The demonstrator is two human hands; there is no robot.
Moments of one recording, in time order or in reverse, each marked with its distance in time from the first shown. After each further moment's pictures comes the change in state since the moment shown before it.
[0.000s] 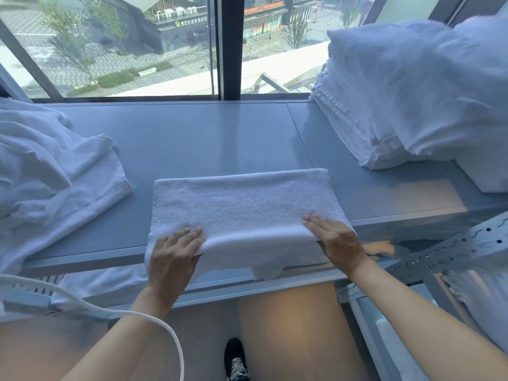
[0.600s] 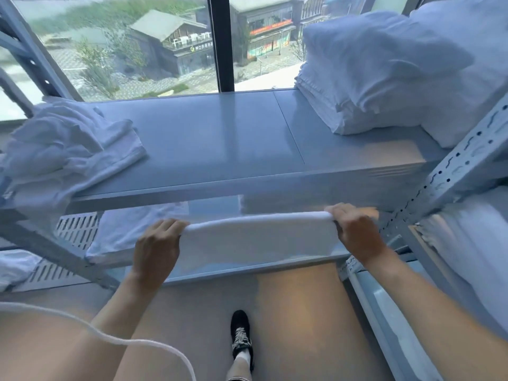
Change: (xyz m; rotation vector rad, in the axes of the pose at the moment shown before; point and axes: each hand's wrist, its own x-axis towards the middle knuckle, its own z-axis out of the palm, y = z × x) left_hand -0.126 0.099 -0.114 0.004 0.034 -0.128; right_hand -0.178 -0.045 -0.095 0.033 0.156 0.167
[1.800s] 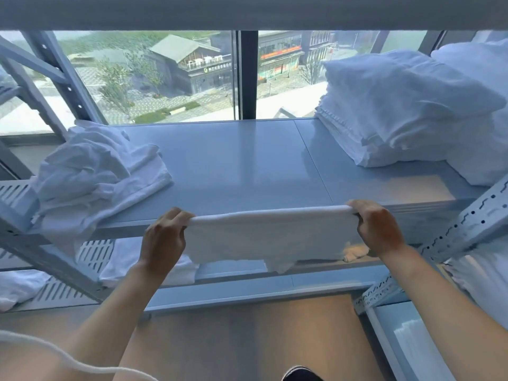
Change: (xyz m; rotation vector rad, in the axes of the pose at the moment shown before) left_hand 0.084 -0.067 -0.024 -0.097 -0.008 -0.136; right_hand 0.110 0.008 0.009 -0.006 0.054 0.174
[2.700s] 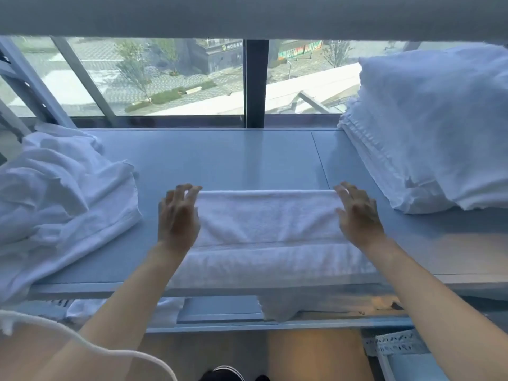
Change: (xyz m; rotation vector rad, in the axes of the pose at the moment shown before) left_hand 0.216 -0.018 0.155 0.108 0.009 -0.165; right_hand 0.219 0.058 0.151 -0.070 -0.208 0.046
